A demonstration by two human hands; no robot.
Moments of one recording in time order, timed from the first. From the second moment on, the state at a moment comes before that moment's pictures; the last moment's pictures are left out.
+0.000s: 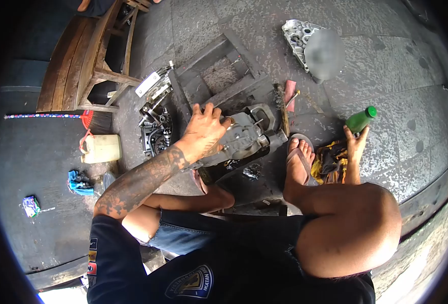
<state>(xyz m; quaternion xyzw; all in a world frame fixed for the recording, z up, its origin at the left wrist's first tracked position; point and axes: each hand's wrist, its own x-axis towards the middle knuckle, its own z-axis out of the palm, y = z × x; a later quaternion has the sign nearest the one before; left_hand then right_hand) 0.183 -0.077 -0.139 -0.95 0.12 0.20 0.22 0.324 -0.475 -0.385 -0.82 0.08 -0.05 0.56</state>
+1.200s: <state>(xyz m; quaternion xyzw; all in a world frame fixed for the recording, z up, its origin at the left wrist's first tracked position) 0.172 -0.084 -0.128 -0.98 0.14 0.14 0.04 0.291 -0.223 -0.237 -0.68 -0.63 0.21 0.31</state>
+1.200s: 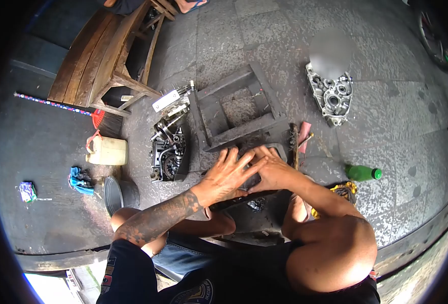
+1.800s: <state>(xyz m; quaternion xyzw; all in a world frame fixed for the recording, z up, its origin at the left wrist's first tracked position) 0.054 -0.028 -0.163 -0.88 -0.19 -0.09 -0.44 0.277 -0.217 -0.234 -0.68 -0.62 0.16 0.36</state>
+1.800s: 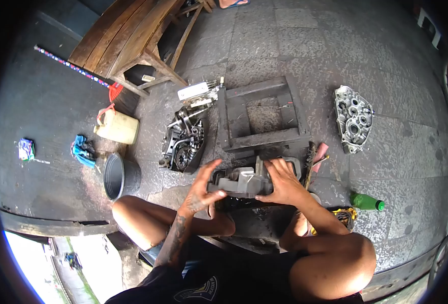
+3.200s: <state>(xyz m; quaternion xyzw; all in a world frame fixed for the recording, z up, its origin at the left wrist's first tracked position) 0.101 -0.007 -0.196 -0.81 -0.13 0.01 -0.58 0.339 -0.425 -0.157 -0.87 -0.35 0.11 0.32</state>
